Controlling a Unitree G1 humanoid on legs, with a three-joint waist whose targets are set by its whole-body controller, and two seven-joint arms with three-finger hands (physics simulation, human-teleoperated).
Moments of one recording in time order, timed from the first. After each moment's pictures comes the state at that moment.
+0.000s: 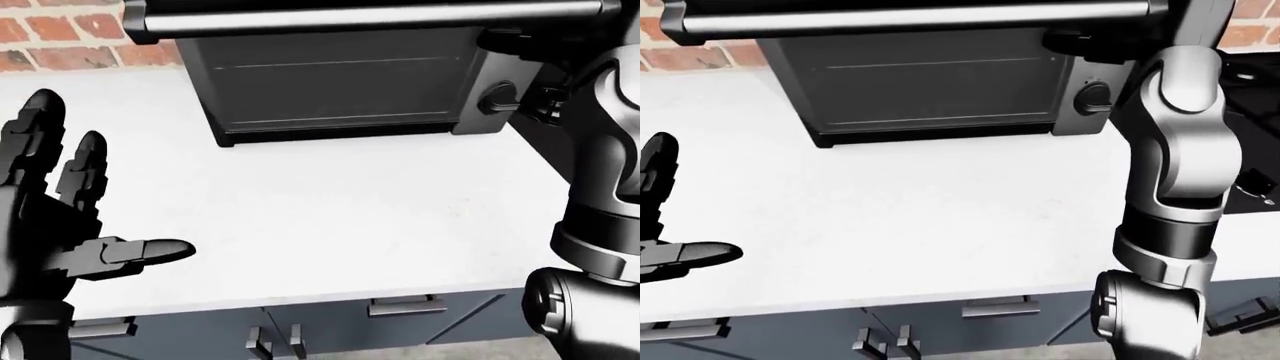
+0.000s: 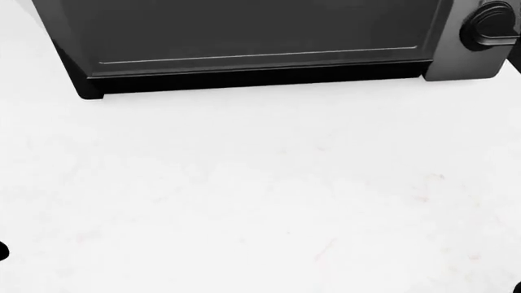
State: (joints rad) left arm -0.12 0.42 0.70 -1.03 -0.71 1.00 0.13; right arm -0.96 -0.52 -0.25 -0.04 0.24 0.62 -0.27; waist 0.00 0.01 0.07
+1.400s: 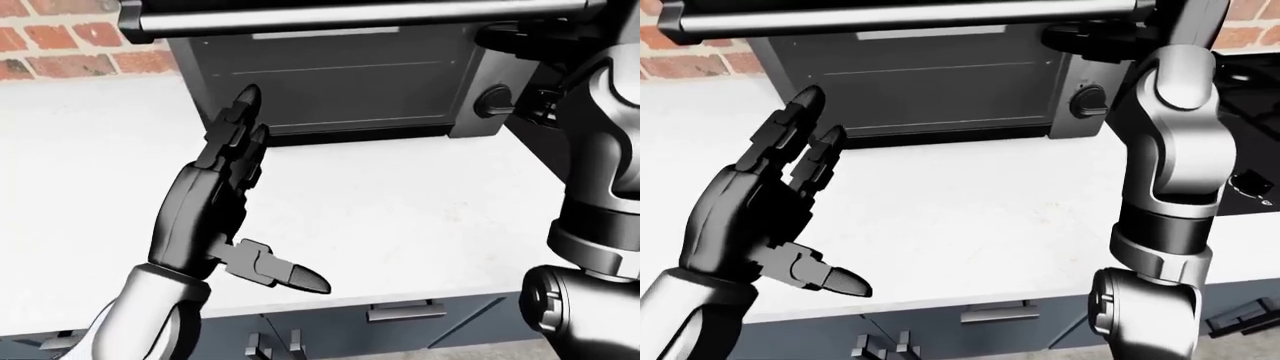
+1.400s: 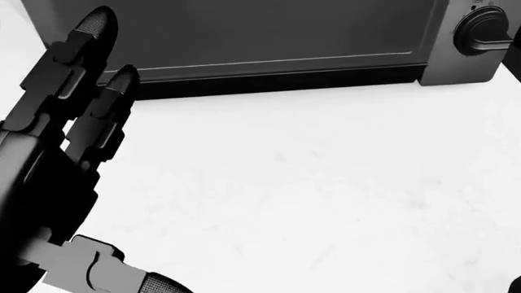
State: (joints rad) left arm -0.30 0.58 0.02 -1.03 -0.87 0.84 0.46; right arm -0.98 -0.51 -0.25 -0.02 0.24 0.62 -0.29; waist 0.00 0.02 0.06
